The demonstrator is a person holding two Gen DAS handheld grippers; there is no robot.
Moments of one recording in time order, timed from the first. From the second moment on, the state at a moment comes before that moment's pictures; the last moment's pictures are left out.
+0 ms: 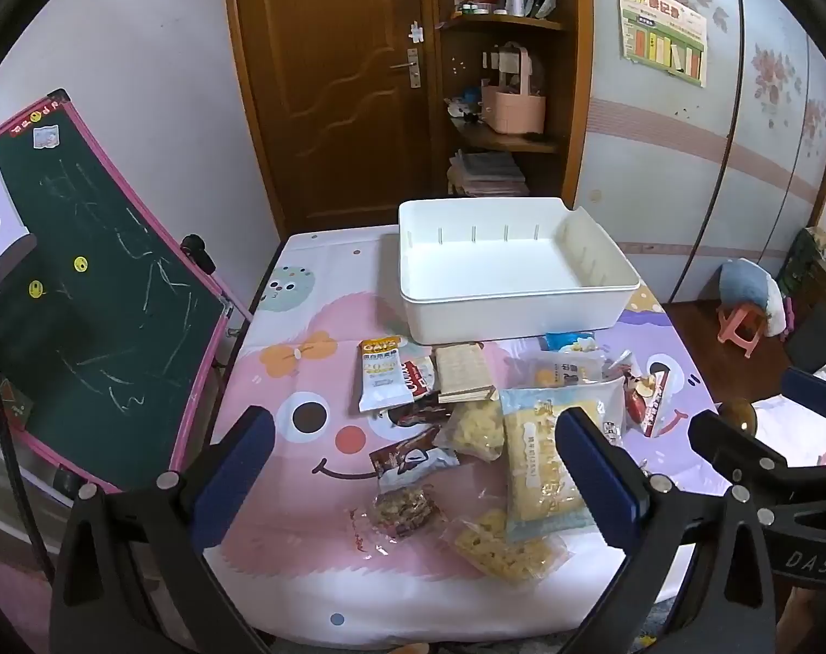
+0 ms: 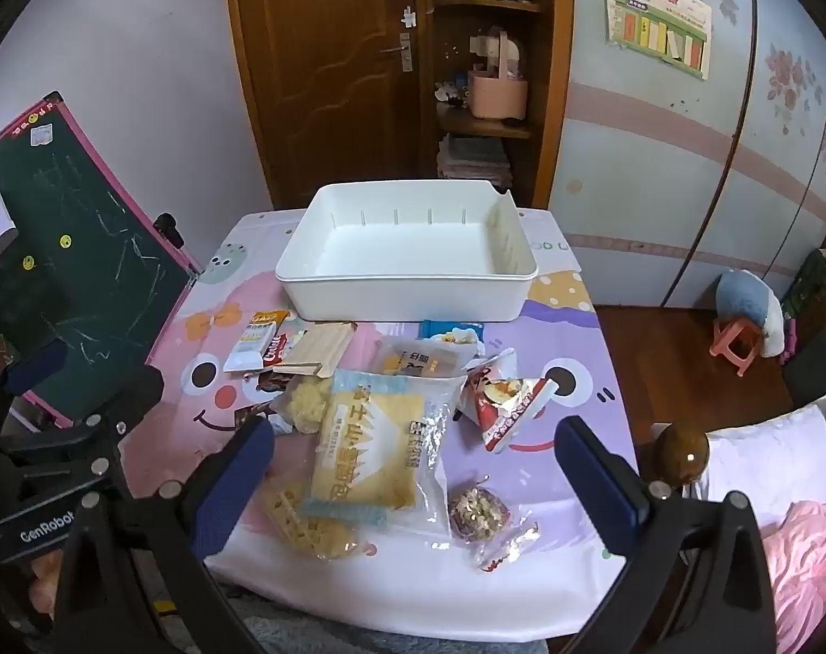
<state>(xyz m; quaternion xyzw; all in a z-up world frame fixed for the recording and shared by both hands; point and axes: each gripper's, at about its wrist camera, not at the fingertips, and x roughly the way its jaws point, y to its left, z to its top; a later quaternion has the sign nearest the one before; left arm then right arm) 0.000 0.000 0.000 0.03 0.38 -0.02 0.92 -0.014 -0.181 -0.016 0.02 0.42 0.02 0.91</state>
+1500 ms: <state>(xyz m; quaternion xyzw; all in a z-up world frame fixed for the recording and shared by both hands) 0.000 -0.007 -0.016 0.02 0.41 -0.04 0.91 -0.013 -0.182 -0.022 0.03 0.42 0.03 0.91</state>
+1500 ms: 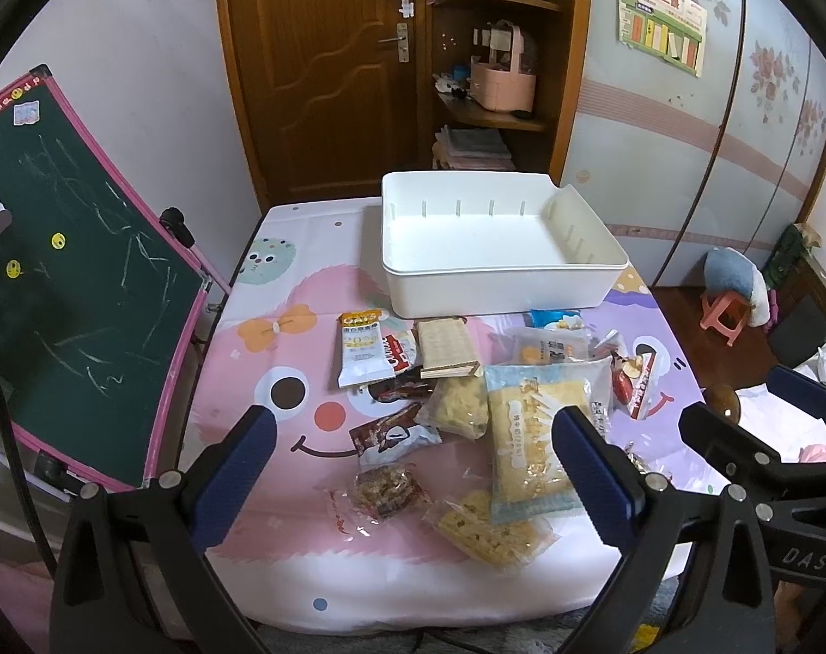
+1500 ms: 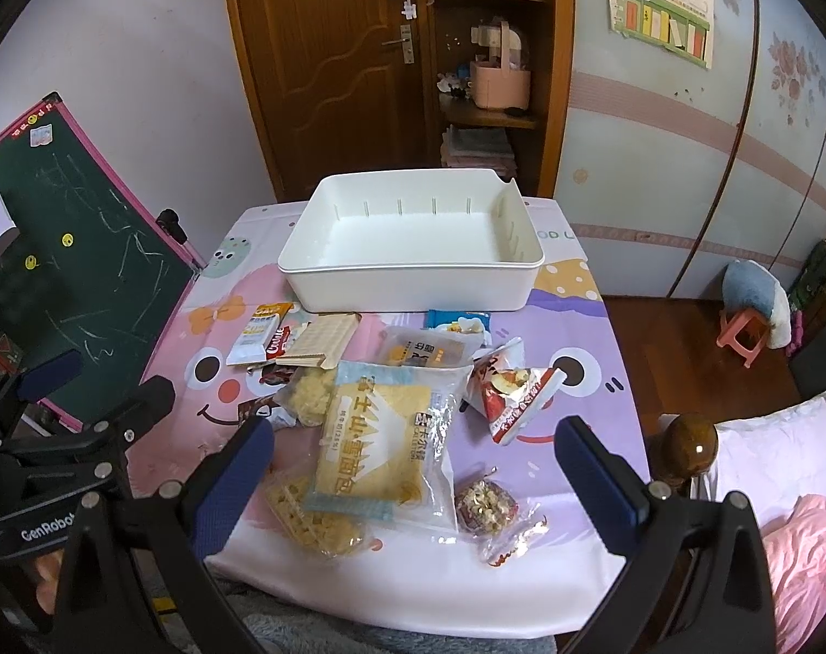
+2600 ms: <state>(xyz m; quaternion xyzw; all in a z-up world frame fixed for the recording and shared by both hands) 0.031 0.022 -0.030 0.03 0.41 -0.07 0.91 0.004 -0.210 -0.041 0.02 0.43 0.02 0.90</state>
